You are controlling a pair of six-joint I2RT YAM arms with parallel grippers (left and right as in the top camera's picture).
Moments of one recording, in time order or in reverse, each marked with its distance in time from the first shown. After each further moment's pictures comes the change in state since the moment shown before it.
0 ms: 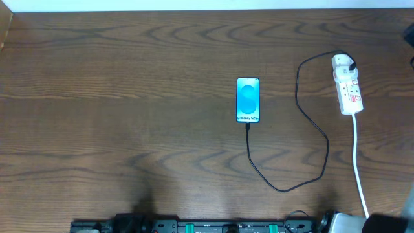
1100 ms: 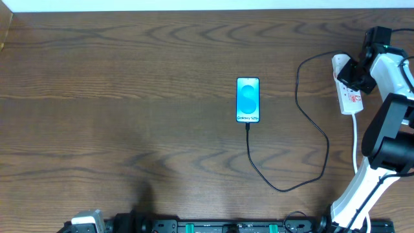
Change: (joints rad) left arm 0.000 0.119 0.000 0.005 0.000 0.000; right arm 0.112 0.676 0.034 -0.245 0.179 -0.015
